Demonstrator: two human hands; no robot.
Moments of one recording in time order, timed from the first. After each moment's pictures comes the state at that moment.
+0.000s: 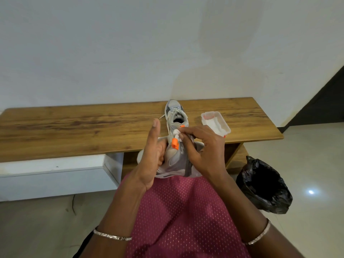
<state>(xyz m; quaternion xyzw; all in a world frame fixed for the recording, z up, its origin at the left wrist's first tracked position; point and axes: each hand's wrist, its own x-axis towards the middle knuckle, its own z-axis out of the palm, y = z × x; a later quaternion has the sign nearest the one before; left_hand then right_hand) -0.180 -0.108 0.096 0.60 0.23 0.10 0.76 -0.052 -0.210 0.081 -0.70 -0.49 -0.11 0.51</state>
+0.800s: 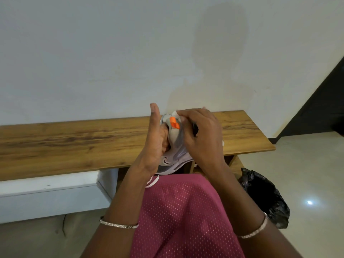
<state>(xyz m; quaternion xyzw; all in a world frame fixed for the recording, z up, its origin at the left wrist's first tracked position) -0.138 -0.100 0.147 0.62 0.11 0.15 0.76 -0.033 -0.187 0.141 -0.72 -0.47 -0.20 0.47</state>
